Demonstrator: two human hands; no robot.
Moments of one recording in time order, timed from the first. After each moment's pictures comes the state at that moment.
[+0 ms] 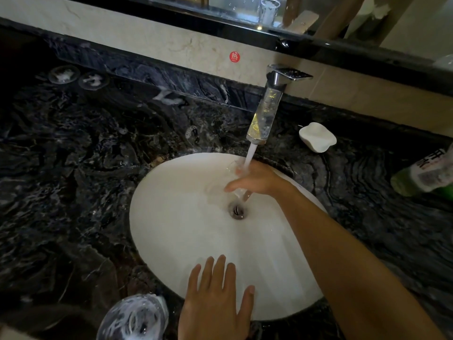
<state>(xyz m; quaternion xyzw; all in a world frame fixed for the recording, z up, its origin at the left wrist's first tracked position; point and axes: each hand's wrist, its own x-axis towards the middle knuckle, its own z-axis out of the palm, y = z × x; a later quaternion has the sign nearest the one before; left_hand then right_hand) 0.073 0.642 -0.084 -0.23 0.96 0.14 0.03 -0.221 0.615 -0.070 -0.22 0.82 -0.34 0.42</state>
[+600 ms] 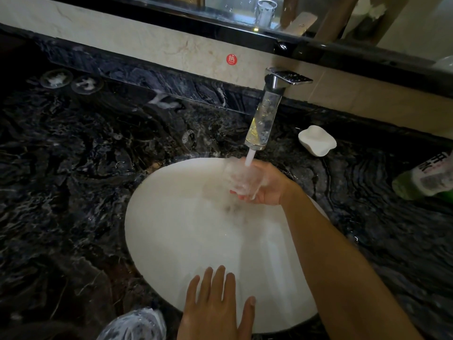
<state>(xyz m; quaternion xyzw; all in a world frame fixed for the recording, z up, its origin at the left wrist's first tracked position) 0.071 0.640 -0.089 -0.23 0.96 0.12 0.04 -0.247 0.634 -0.082 0.03 0.55 -0.55 0.63</state>
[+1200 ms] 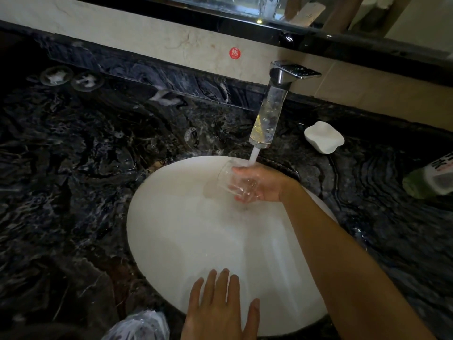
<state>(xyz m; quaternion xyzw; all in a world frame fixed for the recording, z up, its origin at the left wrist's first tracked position) 0.068 0.639 -0.090 -0.23 0.96 0.12 0.04 -0.247 0.617 -0.096 -0.06 0.61 -0.49 0.62</state>
